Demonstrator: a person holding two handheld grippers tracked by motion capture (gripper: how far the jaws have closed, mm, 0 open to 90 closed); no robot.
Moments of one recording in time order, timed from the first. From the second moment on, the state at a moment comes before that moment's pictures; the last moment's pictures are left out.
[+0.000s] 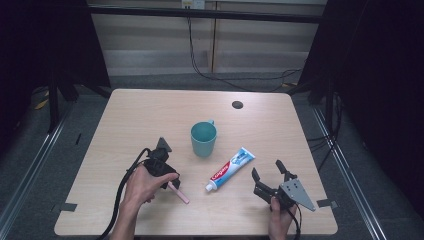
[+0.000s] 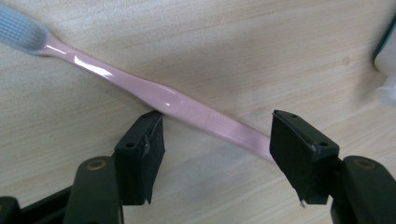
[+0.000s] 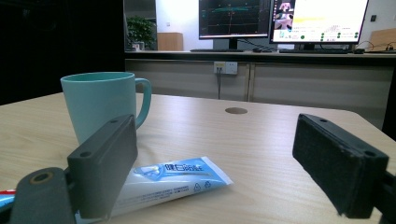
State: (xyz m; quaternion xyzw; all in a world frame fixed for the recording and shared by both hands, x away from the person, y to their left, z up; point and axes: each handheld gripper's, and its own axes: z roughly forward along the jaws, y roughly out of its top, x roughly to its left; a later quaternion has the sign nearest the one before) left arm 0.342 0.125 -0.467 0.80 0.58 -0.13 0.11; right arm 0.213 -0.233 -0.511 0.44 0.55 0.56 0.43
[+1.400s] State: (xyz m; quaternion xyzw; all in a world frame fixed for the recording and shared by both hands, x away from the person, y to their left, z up) left arm 0.349 0.111 -0.465 0.82 0.57 -0.02 0.05; right arm 0.213 -0.233 -0.512 0.44 0.55 0.56 0.43
